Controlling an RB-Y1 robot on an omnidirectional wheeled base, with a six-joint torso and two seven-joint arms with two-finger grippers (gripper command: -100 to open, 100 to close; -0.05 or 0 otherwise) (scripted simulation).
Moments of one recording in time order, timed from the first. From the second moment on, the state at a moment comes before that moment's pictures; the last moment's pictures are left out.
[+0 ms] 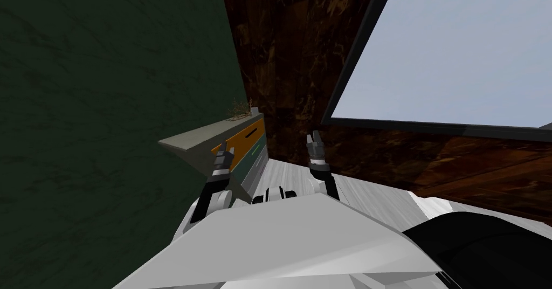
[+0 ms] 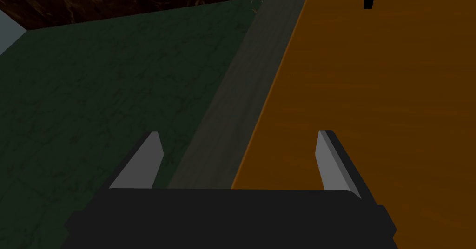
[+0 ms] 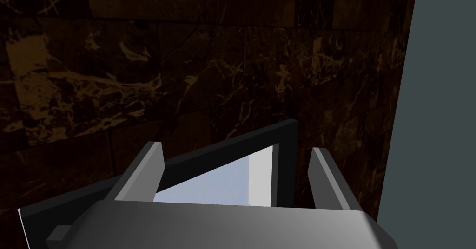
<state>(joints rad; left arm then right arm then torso) 0.43 0.12 0.00 -2.14 0.03 -0.30 -0.03 0.46 0.00 0.07 -2.24 0.02 -0.53 0.14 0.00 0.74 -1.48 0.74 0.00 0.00</state>
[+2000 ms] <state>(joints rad) 0.40 0.10 -0.02 -2.12 0.10 -0.11 0.01 0.46 -0.01 0.07 -2.24 0.02 -0.53 0.14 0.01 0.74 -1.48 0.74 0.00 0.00</state>
